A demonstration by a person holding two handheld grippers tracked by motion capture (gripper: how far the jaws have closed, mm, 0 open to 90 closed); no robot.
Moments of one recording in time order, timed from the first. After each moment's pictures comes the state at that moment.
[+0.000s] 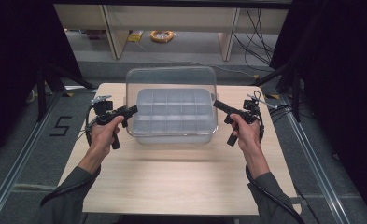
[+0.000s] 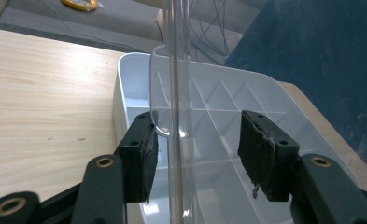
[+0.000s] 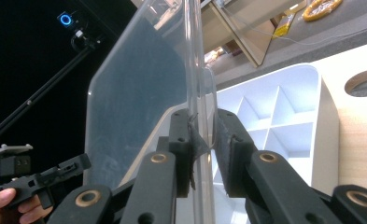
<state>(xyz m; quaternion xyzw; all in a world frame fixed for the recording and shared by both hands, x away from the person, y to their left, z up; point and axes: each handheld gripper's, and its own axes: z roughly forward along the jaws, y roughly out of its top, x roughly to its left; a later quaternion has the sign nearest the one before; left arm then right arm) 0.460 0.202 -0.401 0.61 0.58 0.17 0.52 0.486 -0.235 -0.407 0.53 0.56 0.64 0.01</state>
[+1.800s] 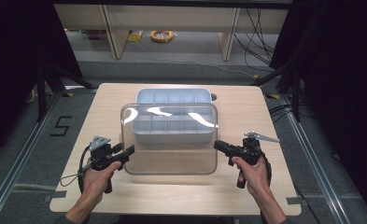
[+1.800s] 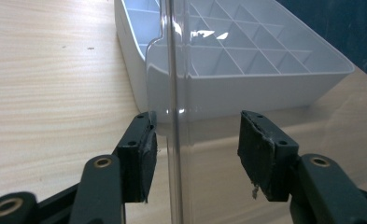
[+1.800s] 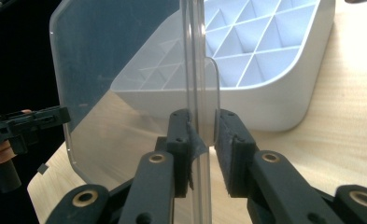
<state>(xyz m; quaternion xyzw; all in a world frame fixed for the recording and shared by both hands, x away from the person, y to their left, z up) 0.352 0.200 -0.455 0.65 0.56 0.19 0.47 0.380 -0.236 -0.446 0.51 0.66 0.55 0.02</state>
